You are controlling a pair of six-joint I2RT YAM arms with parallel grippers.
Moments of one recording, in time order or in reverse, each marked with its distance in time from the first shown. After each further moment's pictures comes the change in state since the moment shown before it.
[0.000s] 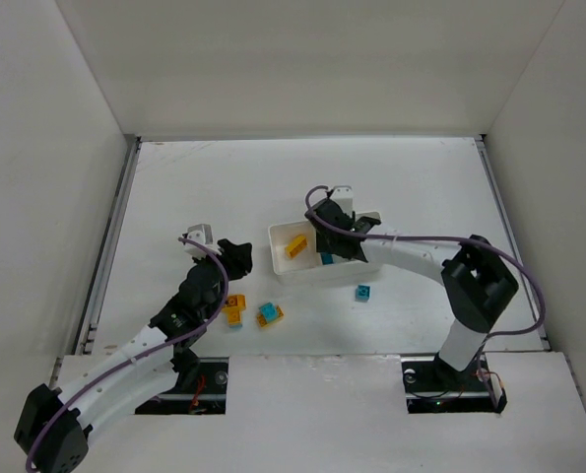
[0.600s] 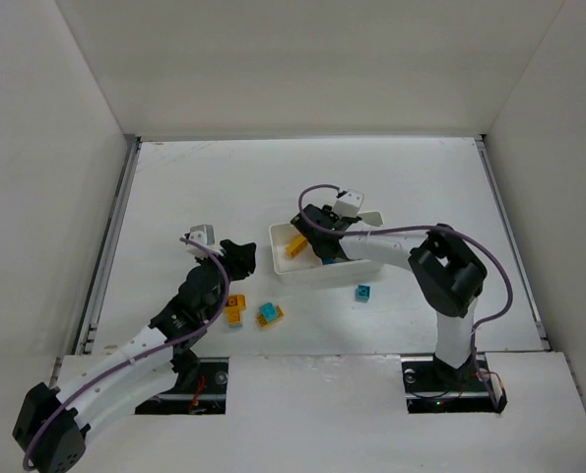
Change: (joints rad) left arm -0.027 -0.006 0.000 0.027 0.015 -0.001; right arm 0.025 0.188 0.104 -0.067 0.335 0.433
